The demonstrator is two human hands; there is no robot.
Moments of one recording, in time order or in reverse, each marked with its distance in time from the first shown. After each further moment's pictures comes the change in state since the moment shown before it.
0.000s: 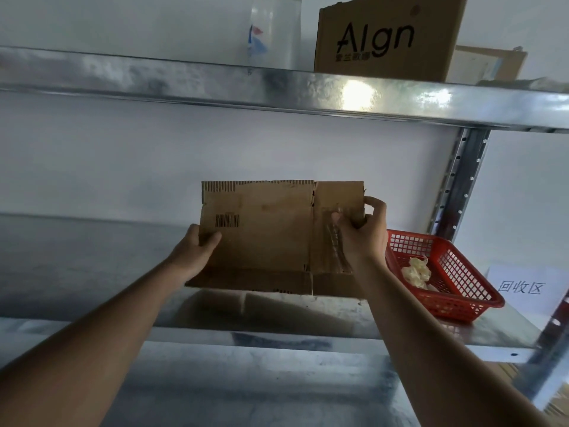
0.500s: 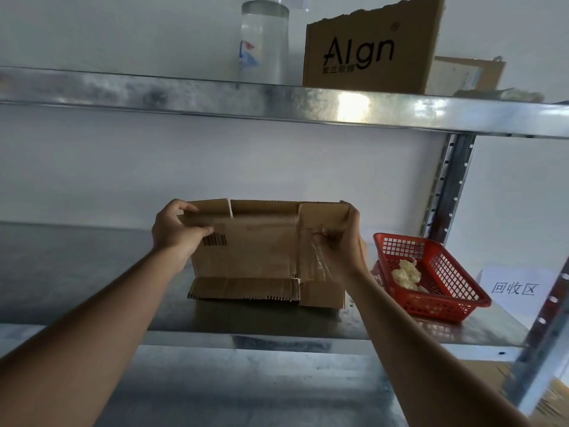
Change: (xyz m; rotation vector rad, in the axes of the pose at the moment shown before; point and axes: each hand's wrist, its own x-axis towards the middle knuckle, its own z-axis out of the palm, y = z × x) left_hand 0.006 0.039 -0.012 -0.198 0.497 0.125; right_hand -0.020 0.007 -0.002 -0.129 -0.212 -0.182
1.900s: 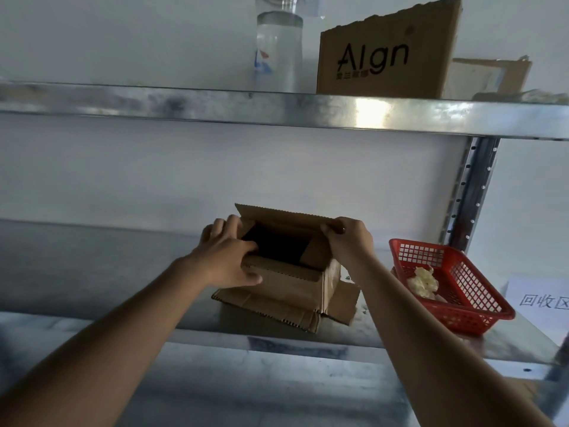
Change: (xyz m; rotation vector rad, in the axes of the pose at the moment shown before) left_hand -0.054 0.038 -0.008 1.086 -0.675 0.610; right_hand 0.026 -0.034 0.003 -0.167 -0.120 0.204
